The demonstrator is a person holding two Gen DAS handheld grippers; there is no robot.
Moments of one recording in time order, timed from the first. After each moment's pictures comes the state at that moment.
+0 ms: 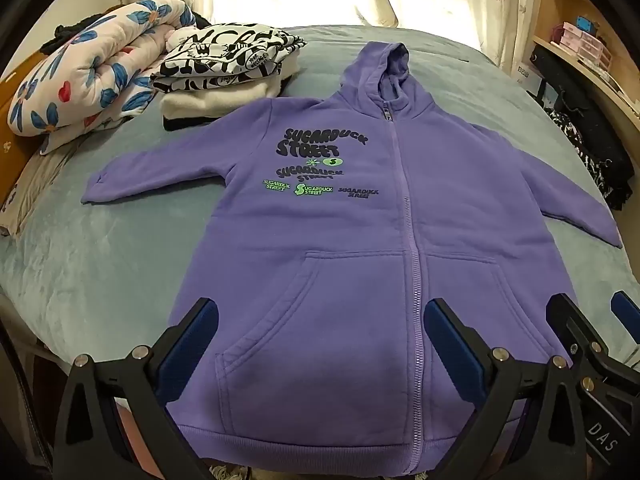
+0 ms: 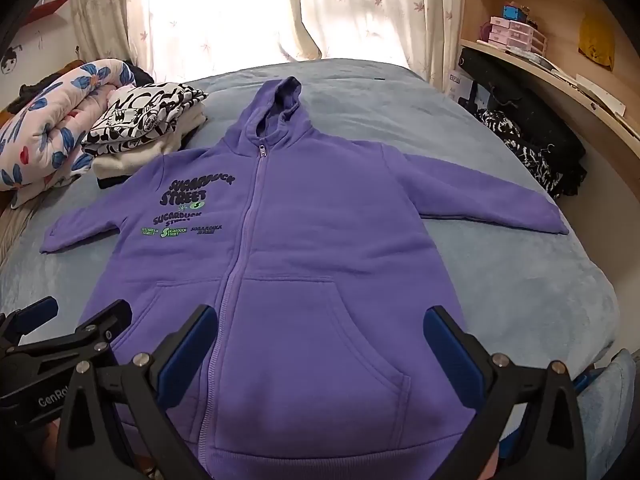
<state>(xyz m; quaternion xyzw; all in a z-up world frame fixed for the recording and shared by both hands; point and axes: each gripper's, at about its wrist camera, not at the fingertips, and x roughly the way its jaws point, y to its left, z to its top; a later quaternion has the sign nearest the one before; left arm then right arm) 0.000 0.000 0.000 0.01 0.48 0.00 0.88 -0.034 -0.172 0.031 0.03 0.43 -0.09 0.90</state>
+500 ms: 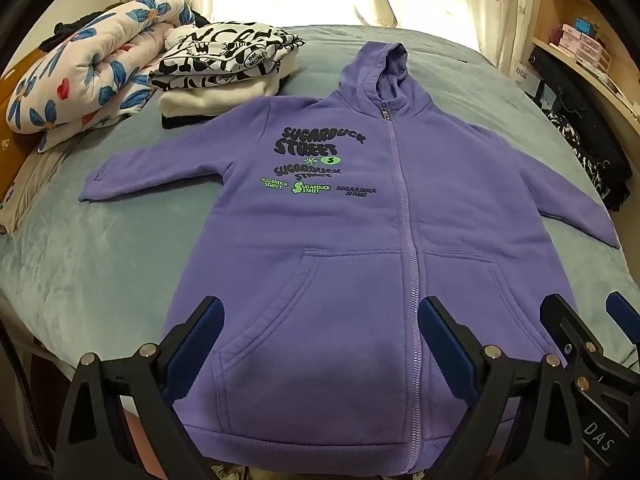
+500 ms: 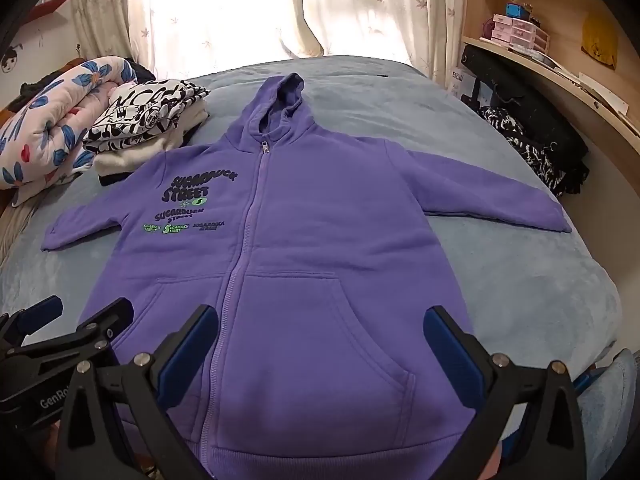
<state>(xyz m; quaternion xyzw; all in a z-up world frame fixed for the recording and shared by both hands) 0.001 0.006 -0.003 0.00 0.48 -0.01 0.88 -0.031 -0.168 0.026 0.03 0.44 -0.09 0.89</state>
